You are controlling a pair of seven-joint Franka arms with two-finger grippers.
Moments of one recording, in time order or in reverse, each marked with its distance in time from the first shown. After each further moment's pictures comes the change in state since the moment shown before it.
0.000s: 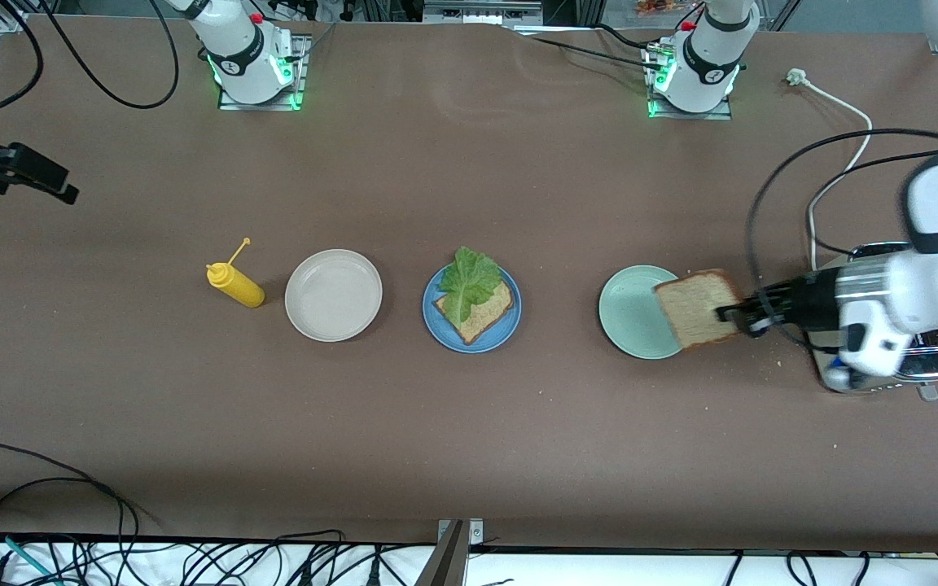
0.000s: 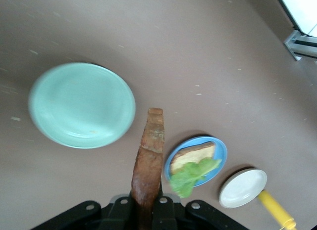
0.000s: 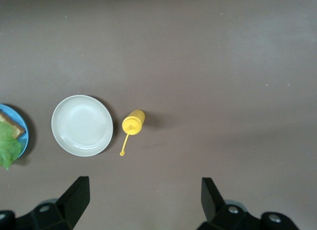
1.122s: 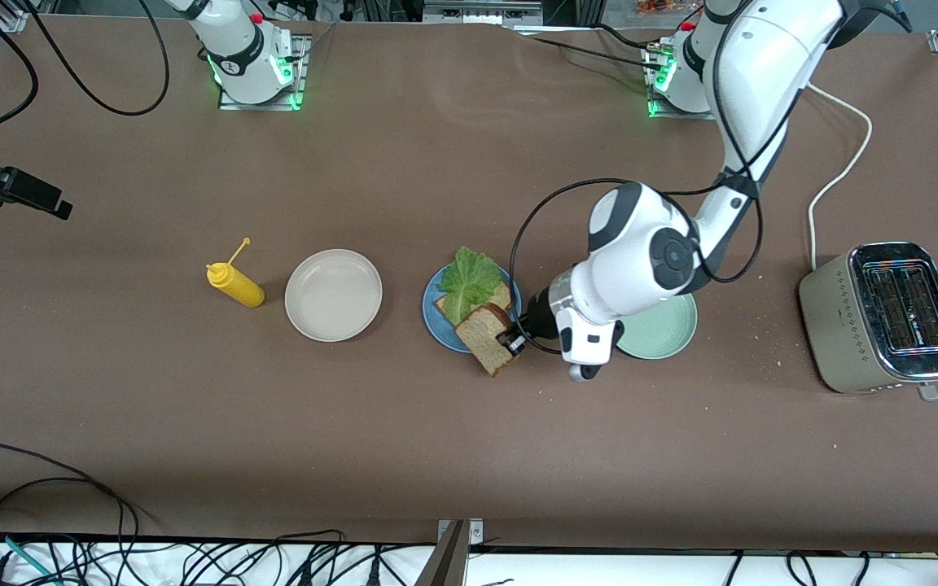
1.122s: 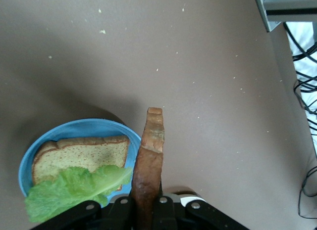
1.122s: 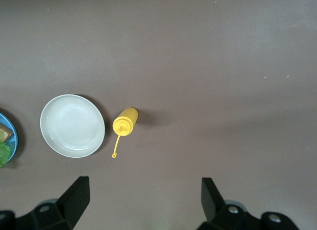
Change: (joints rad) left arm -0.487 0.215 0.067 -0.049 0.032 0.653 -0.475; right arm 0.014 0.050 -0.043 0.002 0.000 -0.001 0.002
